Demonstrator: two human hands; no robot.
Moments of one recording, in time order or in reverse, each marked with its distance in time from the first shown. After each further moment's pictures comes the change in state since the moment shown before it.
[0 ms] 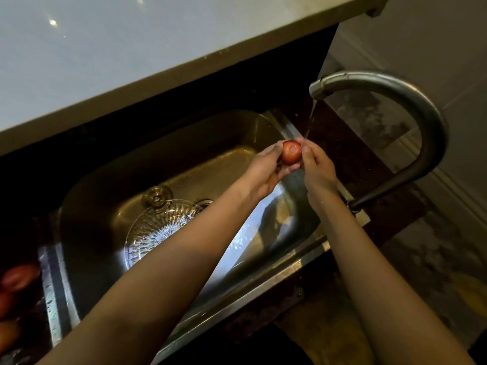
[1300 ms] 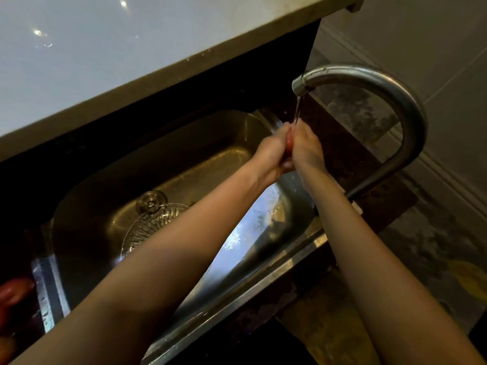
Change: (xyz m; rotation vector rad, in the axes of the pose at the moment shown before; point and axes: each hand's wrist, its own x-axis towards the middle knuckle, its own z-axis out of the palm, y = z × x) left_hand -0.012 0.010 0.042 0.272 -0.023 0.022; right_hand 0.008 -0.041 0.007 -0.114 0.051 0.009
